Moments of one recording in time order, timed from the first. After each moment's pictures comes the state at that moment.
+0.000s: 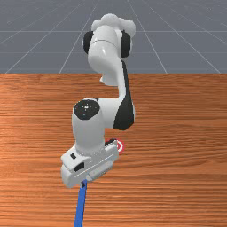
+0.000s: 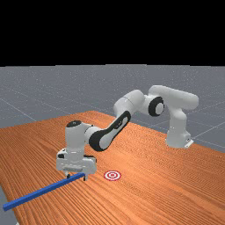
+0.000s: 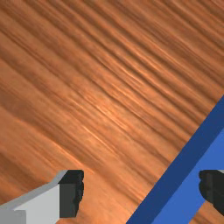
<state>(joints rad) -0.07 1.29 -0.03 -0.75 0.04 2.06 0.02</state>
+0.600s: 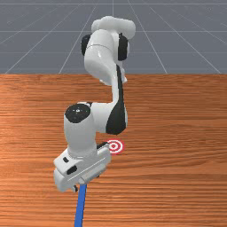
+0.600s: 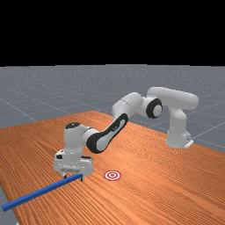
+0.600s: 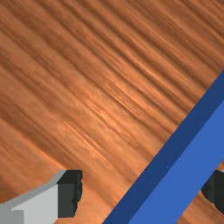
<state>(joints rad) -0.11 1.34 -0.02 -0.72 0.04 2.11 -0.06</state>
